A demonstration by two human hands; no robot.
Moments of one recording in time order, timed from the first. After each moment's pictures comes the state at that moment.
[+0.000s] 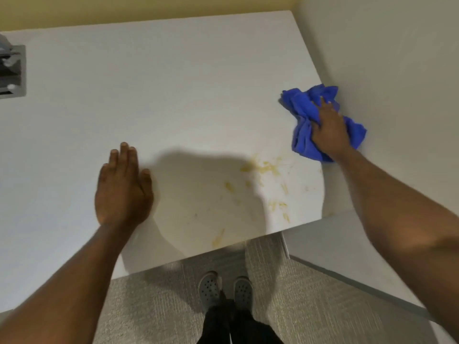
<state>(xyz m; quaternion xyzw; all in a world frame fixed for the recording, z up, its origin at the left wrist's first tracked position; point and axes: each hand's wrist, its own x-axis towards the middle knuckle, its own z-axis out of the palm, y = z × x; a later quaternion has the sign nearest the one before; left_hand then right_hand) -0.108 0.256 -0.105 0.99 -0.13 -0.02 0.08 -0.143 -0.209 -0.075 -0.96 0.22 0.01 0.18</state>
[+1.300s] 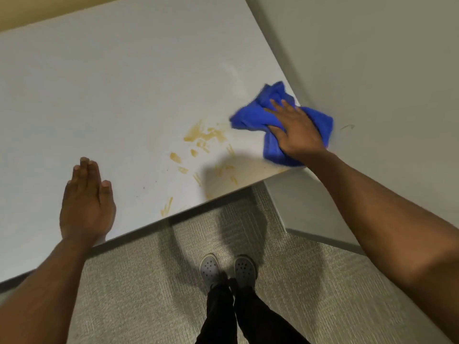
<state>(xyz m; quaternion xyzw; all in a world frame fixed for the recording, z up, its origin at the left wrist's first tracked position) -0.191 0.254 -0.107 0.99 -0.13 -0.06 0.10 -0.266 -0.219 -0.092 -0.97 0.10 -0.02 0.22</state>
